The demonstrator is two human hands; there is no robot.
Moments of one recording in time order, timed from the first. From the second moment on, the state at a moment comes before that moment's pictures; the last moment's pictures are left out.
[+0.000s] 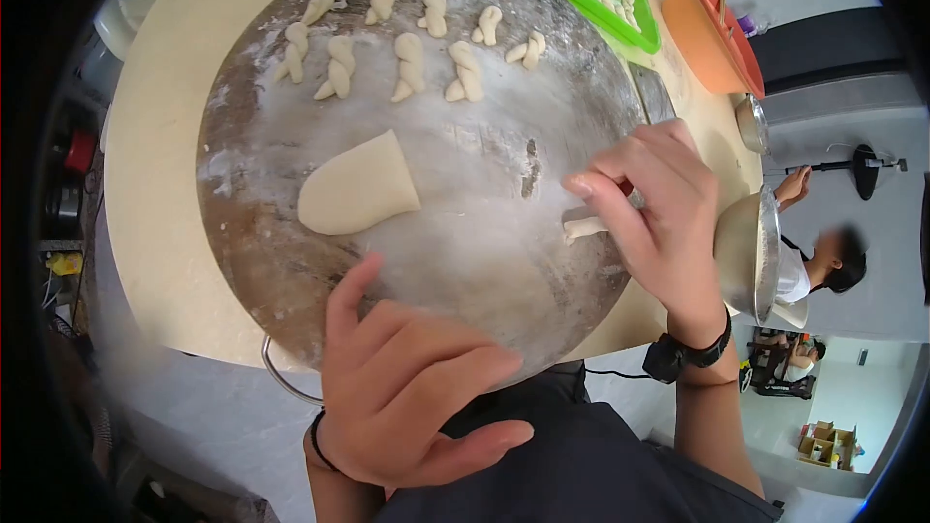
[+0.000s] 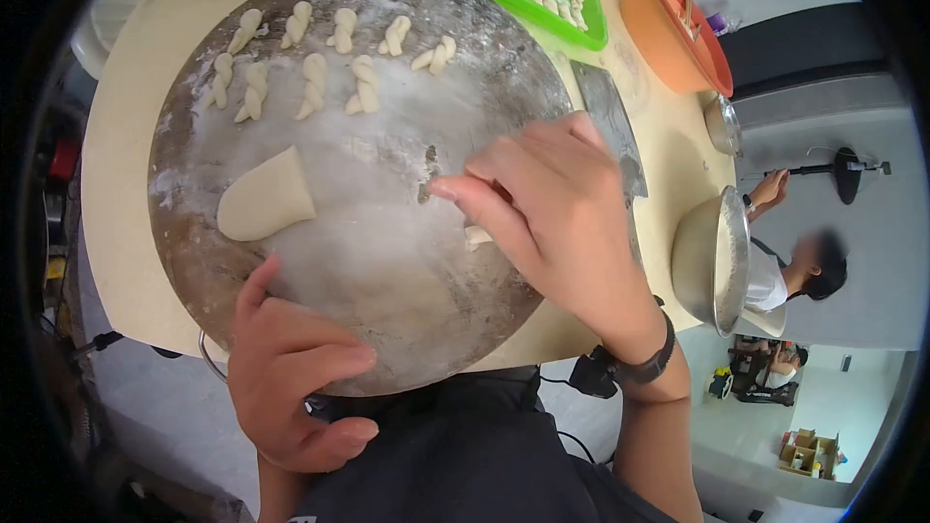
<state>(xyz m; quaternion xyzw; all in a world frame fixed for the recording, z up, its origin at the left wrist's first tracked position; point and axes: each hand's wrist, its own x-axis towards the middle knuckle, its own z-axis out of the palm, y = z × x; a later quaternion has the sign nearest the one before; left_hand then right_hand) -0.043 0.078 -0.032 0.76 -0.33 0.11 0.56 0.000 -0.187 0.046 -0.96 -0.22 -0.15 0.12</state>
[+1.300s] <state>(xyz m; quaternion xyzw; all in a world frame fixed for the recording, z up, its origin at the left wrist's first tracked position) -0.049 0.055 -0.014 0.86 -0.35 0.09 0.37 0.019 -0.174 0.031 -0.94 -0.31 -0.05 0.11</state>
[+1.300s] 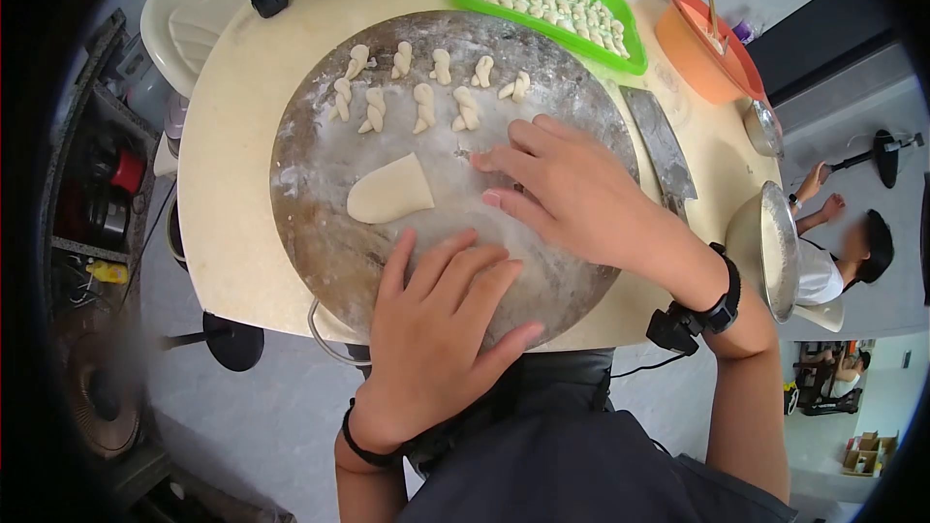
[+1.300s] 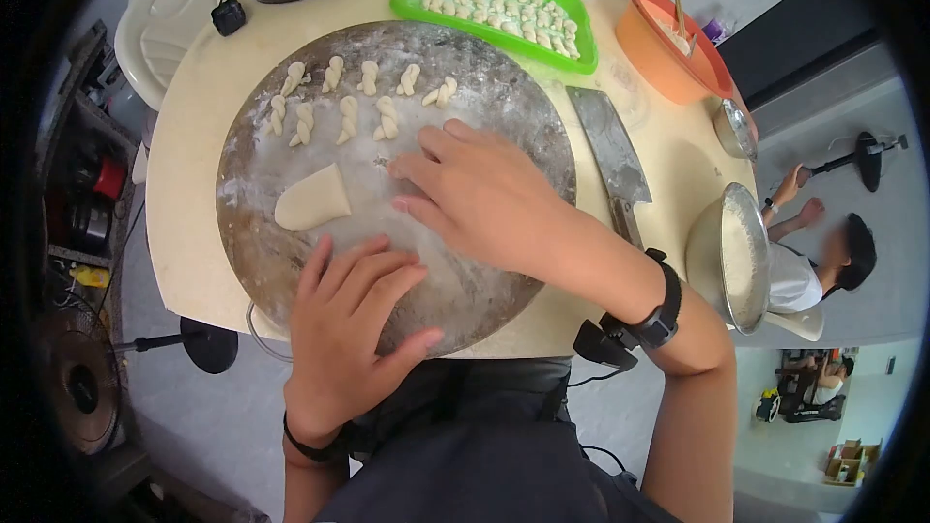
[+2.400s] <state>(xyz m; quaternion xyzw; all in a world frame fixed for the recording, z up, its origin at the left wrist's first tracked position) -0.051 0.053 -0.011 0.88 -0.35 0.08 0.32 0.025 -0.181 0.023 -0.93 -0.34 -0.03 0.08</state>
